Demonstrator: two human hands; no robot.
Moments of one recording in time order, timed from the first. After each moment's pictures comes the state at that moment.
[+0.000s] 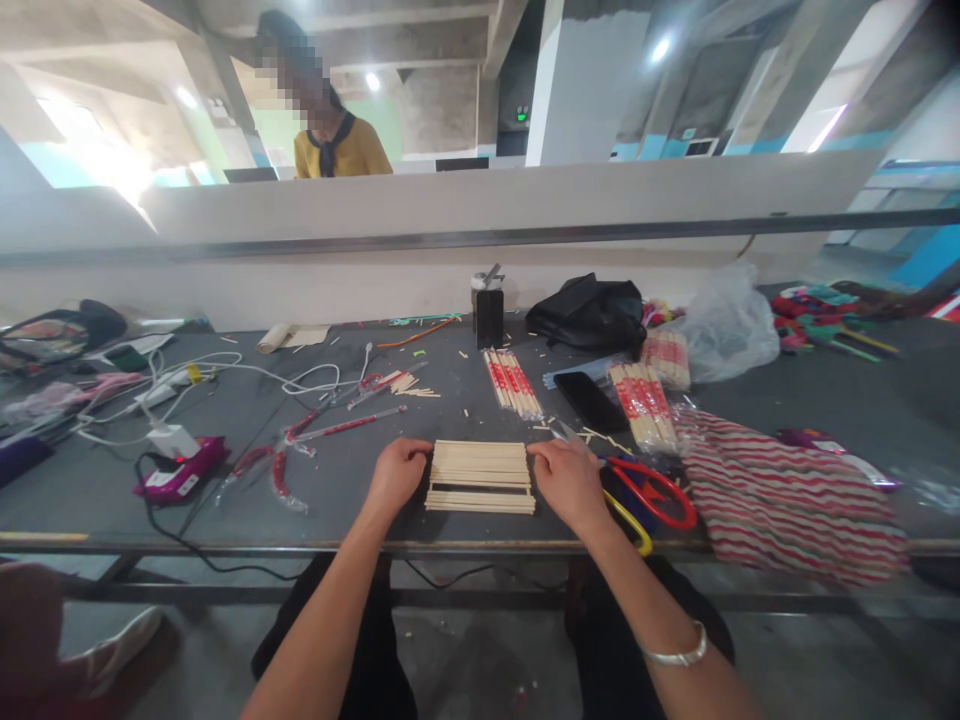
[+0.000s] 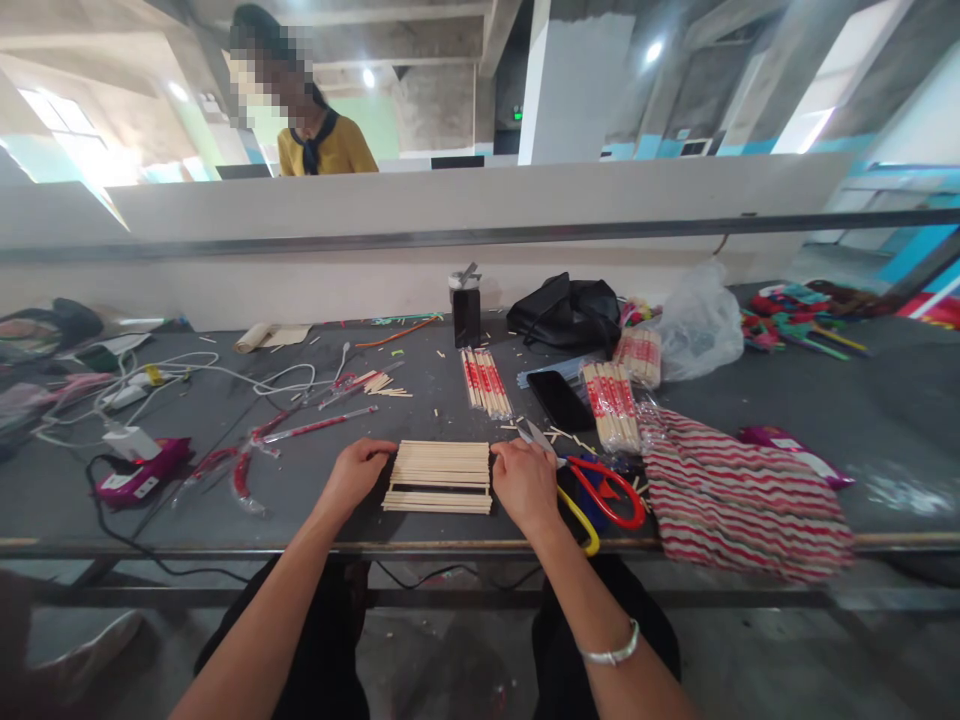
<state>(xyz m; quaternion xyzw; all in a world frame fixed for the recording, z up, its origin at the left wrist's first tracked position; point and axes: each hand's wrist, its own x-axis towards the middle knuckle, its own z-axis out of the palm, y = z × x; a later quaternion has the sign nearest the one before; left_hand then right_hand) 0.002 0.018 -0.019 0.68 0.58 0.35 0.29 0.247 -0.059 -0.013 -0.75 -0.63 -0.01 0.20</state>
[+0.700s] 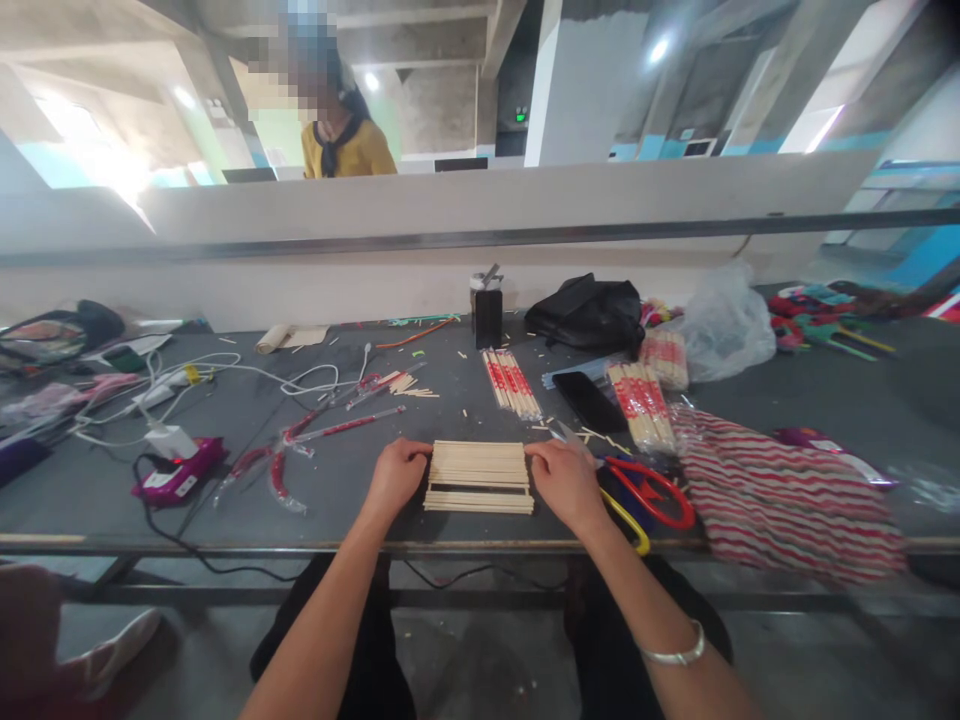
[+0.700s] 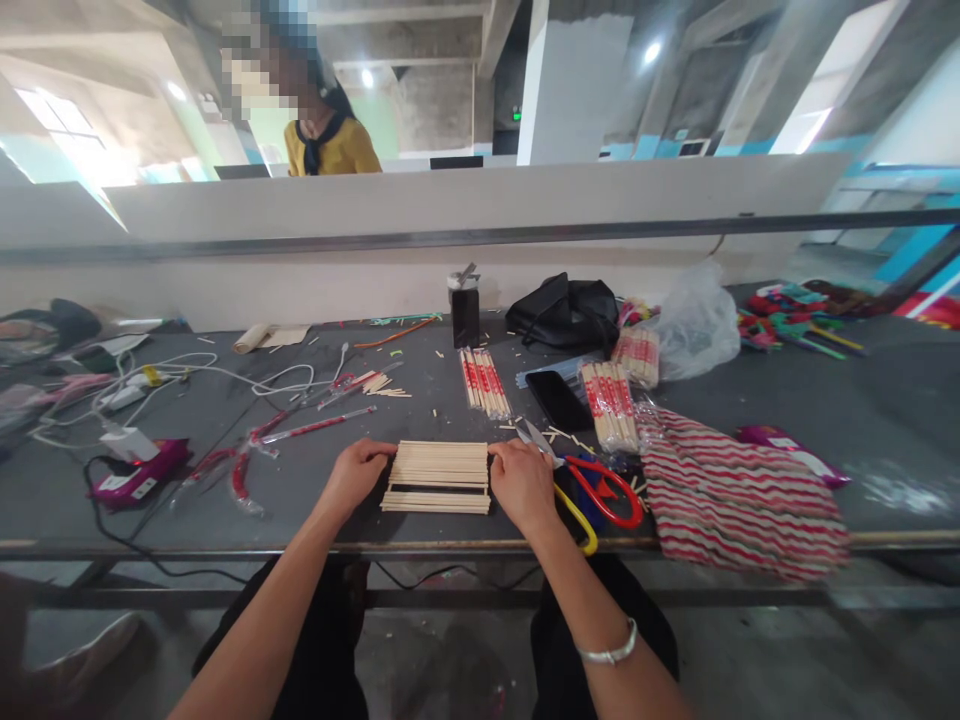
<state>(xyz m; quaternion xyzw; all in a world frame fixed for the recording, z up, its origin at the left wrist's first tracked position) 0.005 0.014 -0.012 0.73 0.58 0.27 0.24 0.247 -0.058 -0.011 -0.75 -0.63 0.03 0.21</state>
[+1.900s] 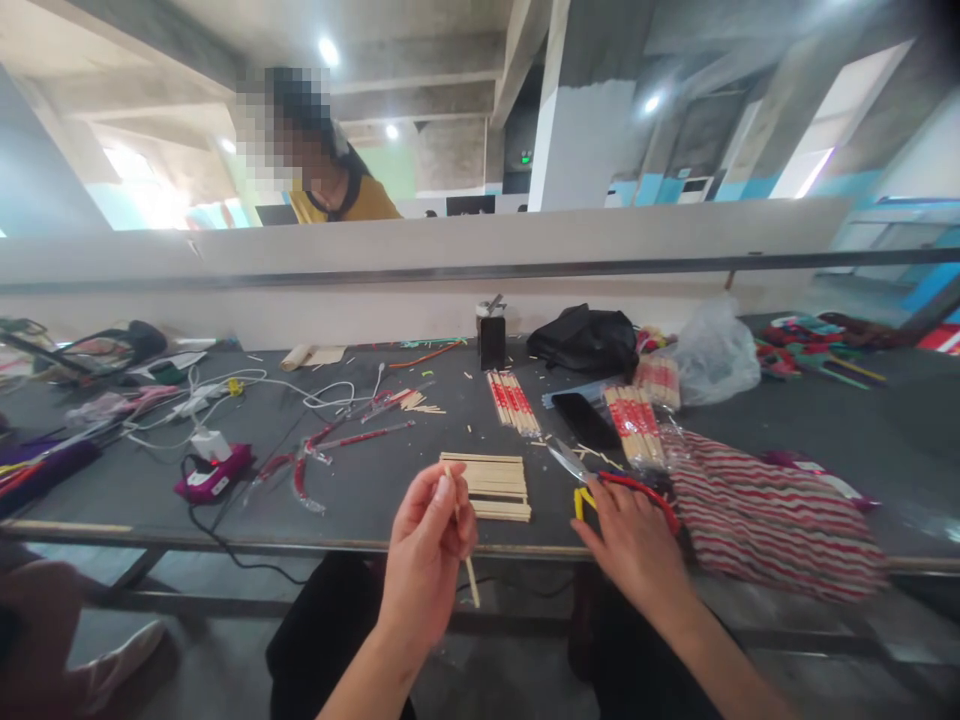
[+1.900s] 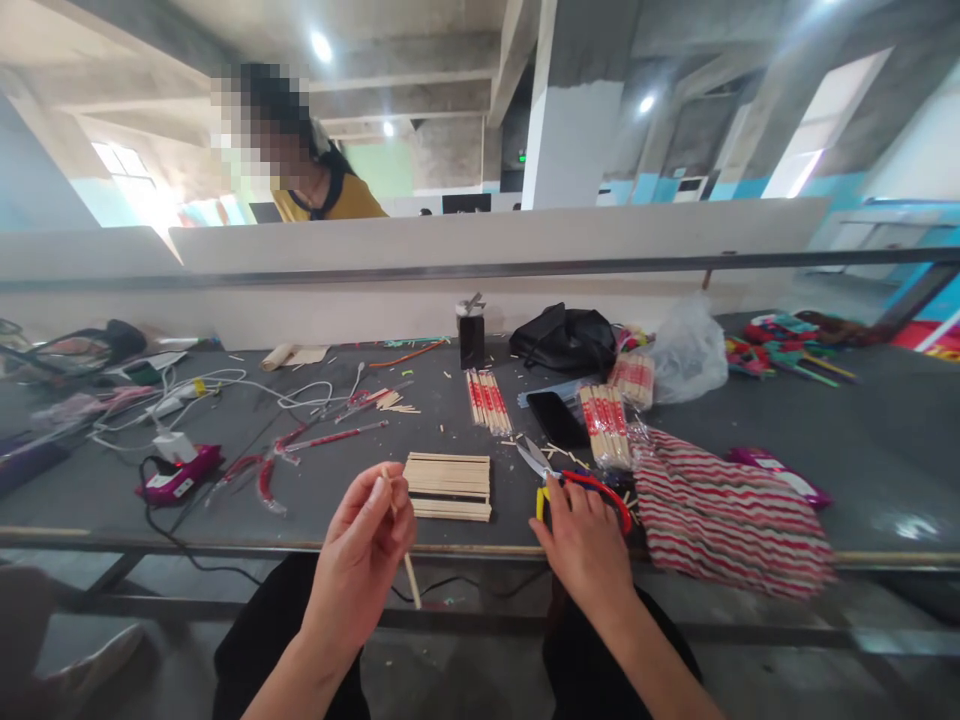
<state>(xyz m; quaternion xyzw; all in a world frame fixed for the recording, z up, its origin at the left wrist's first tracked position) 0.048 -0.129 0.079 0.34 0.26 0.59 0.69 0.290 -0.138 -0.013 -0.71 -0.66 -0.20 0.11</state>
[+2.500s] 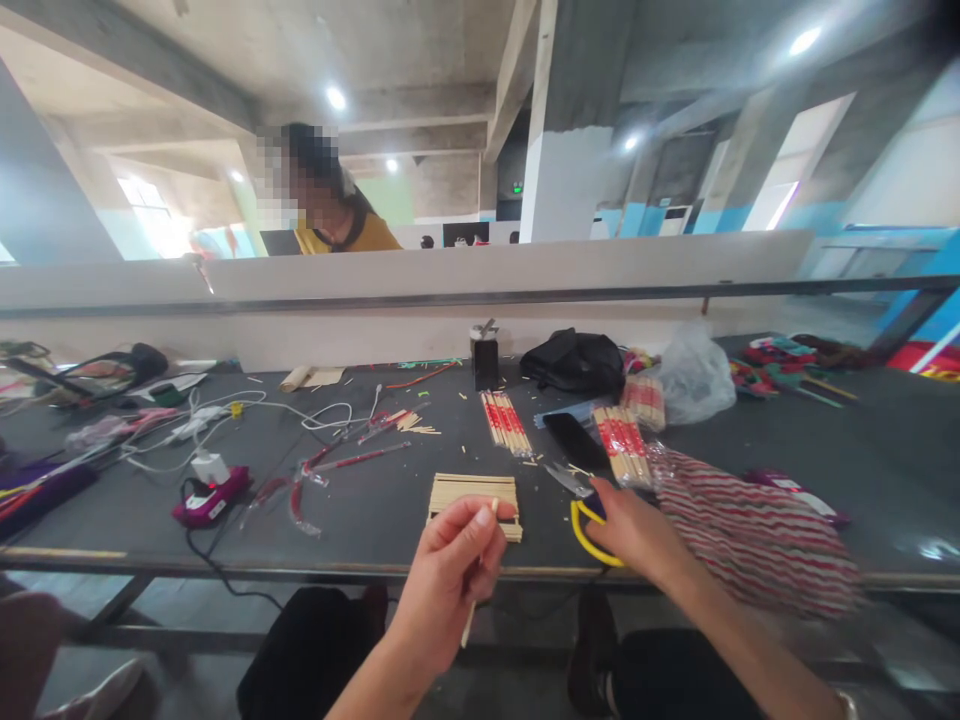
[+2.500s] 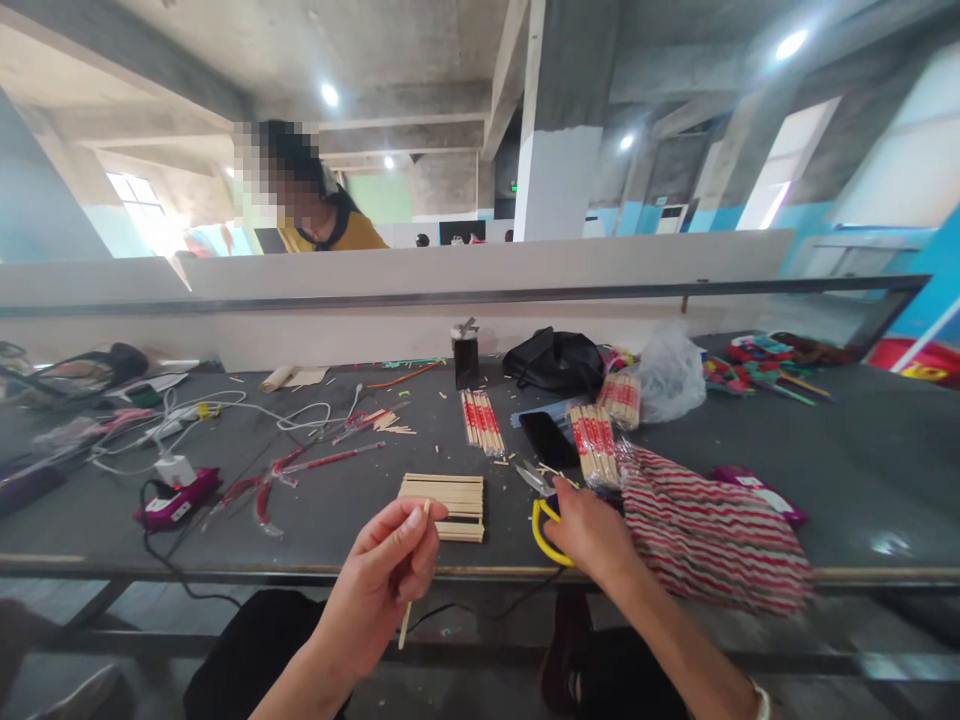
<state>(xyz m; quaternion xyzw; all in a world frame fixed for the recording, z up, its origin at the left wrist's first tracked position) 0.060 -0.137 0.097 0.40 0.27 0.45 0.75 0.319 -0.115 0.028 -0.78 -0.61 0.03 0.10</state>
